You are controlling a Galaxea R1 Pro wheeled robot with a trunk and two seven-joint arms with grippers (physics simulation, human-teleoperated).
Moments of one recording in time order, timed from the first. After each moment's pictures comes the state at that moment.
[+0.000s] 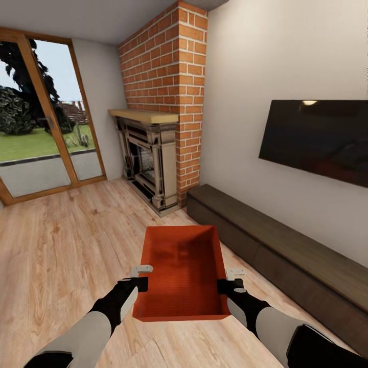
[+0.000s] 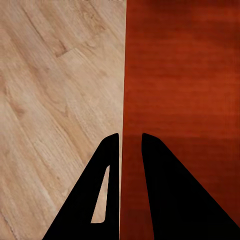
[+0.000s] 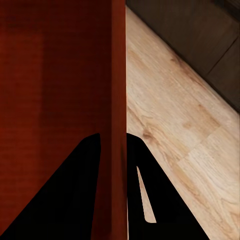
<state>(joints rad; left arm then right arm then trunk) -0.72 -0.10 0.00 -0.39 0.04 0.29 0.15 -0.81 0.07 0.86 -0.11 -0.79 -0.07 -0.20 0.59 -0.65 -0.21</state>
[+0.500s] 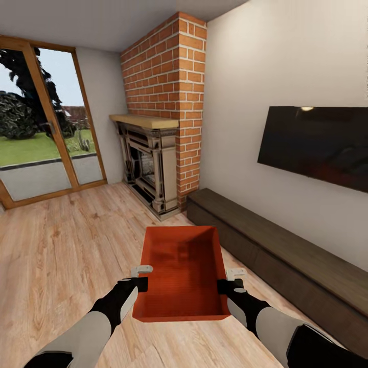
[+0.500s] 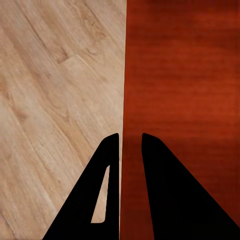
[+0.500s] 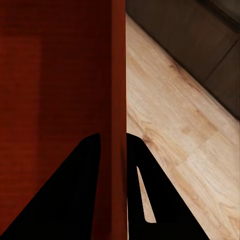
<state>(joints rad) -0.72 -0.10 0.00 -0.39 0.04 0.29 0.15 -0.81 0.07 0.86 -0.11 -0.79 -0.07 -0.20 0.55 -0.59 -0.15</state>
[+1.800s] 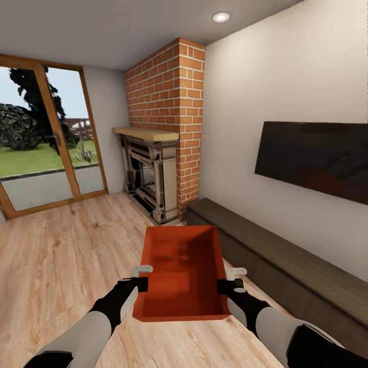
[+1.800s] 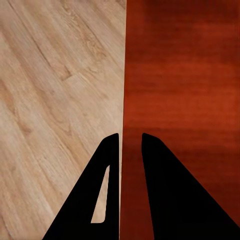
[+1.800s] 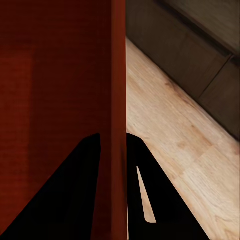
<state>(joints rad) -0.72 -0.10 0.00 -0.39 0.04 0.29 0.15 -0.81 0.07 0.86 -0.11 -0.79 -0.07 -0.20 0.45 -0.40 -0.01</state>
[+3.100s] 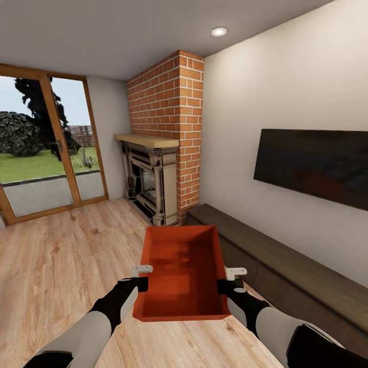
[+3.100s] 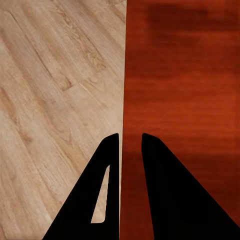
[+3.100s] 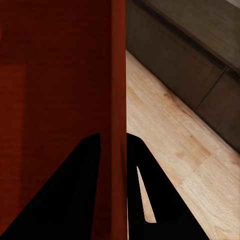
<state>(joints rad) -0.72 -0.10 0.00 -0.39 0.04 0.29 0.15 -0.81 0.07 0.86 -0.11 -0.79 -0.07 -0.20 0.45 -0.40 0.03</state>
